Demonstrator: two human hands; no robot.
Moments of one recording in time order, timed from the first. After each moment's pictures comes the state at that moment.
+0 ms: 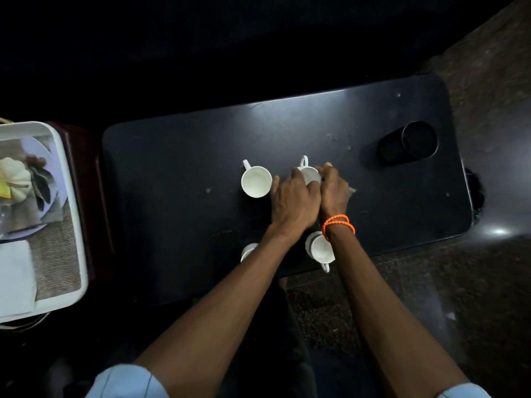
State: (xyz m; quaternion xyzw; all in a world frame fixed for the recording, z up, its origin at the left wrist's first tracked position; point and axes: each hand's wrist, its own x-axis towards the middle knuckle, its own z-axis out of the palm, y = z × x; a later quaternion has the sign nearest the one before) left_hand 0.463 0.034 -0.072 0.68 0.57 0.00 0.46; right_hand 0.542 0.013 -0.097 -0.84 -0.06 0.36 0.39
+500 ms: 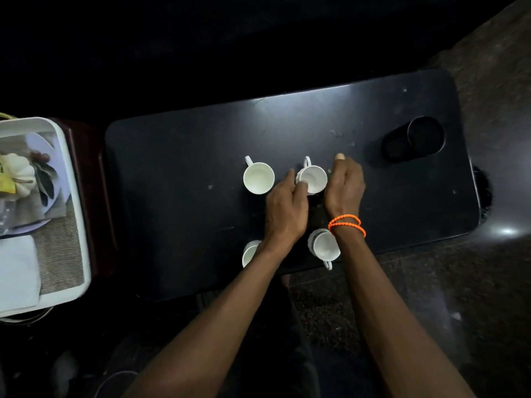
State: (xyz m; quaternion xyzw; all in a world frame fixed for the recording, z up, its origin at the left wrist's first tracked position) left_hand 0.437 0.014 -0.066 0.54 0.61 0.16 0.55; right_hand 0.548 0.004 -0.091 -0.88 -0.22 0.22 0.37
